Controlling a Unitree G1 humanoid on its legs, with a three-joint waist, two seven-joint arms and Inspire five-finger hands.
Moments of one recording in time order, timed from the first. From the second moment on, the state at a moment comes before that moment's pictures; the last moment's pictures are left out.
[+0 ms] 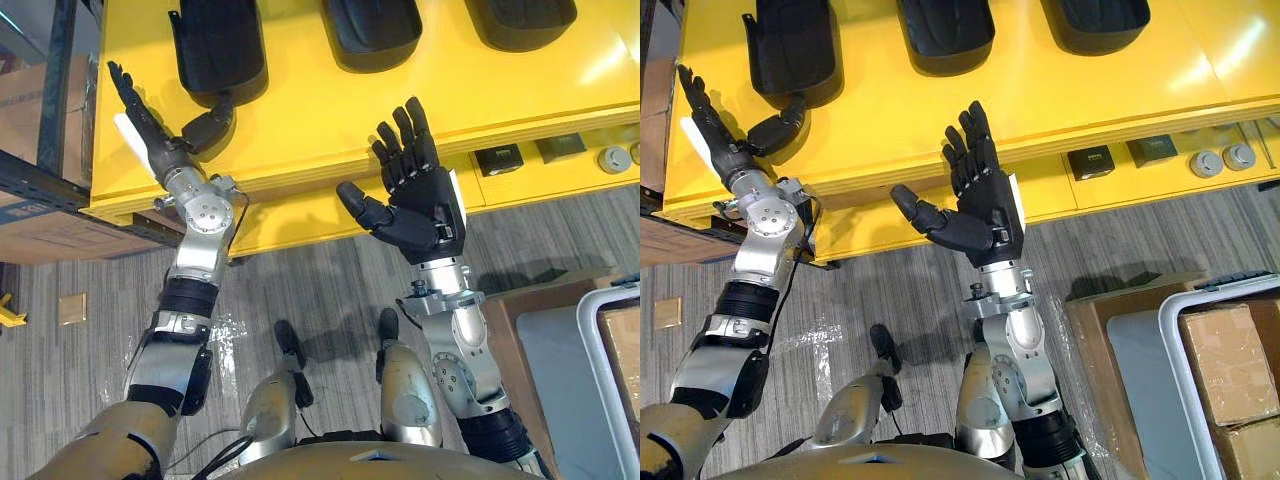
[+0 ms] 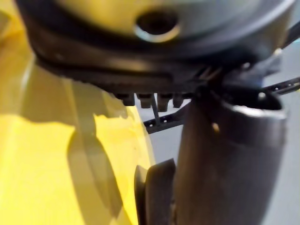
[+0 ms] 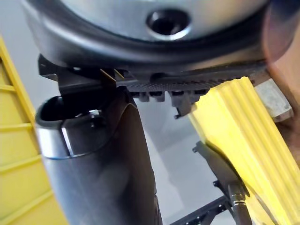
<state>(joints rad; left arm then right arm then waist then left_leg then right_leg) -0.67 0.30 0.00 0.43 -0.08 -0.11 0.76 0.00 -0.11 0.24 -0.26 0.45 -0.31 0.09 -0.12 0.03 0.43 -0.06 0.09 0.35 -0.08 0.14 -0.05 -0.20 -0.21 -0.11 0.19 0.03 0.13</state>
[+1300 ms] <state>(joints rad) 0.47 0.09 0.06 0.24 -0.01 -0.43 0.50 0.41 -0.04 -0.26 0.35 0.02 -0.46 -0.55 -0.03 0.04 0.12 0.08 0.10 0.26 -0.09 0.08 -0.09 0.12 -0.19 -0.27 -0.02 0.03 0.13</state>
